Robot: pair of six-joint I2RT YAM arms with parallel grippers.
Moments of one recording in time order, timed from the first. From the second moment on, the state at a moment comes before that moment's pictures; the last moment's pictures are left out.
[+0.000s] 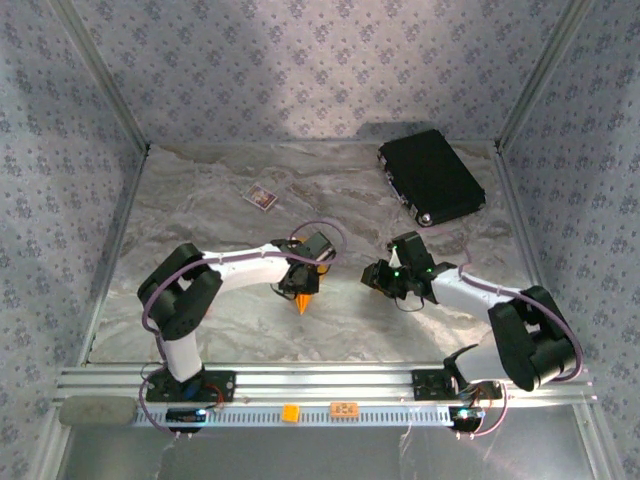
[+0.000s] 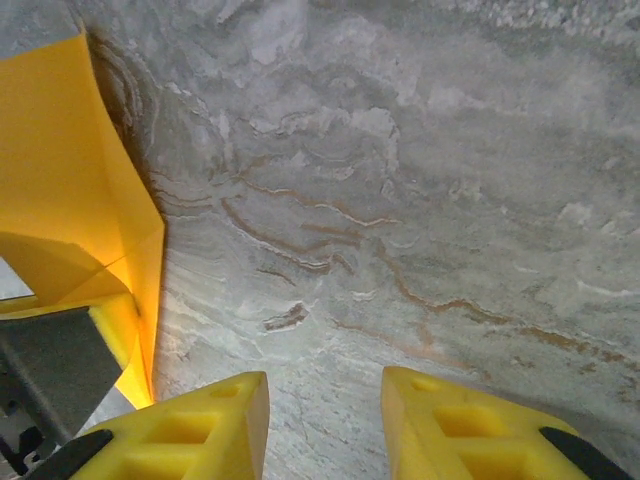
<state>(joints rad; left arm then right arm) -0.90 1.80 1.09 -0.63 -0.17 -0.83 0.45 1.35 0.54 -0.14 -0.38 0.82</state>
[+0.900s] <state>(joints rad) -0.95 1.80 1.19 -0.71 -0.20 -0.95 0.35 1.18 0.56 -0.28 -0.32 0.72</state>
